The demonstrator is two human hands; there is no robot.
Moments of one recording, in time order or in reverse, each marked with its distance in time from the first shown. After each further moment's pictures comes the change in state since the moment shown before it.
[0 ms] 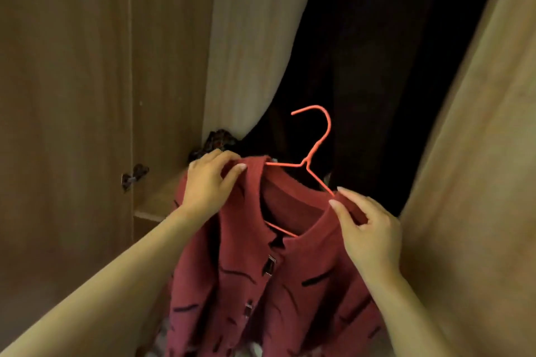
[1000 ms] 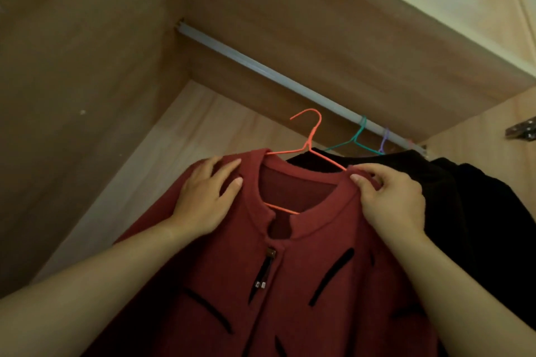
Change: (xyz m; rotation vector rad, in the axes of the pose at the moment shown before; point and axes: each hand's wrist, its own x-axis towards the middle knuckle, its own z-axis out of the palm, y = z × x) left_hand 0.520 -0.054 0.159 -0.226 0.324 0.222; right_hand 0.532 -0.001 0.120 -0.392 0.396 -0.287
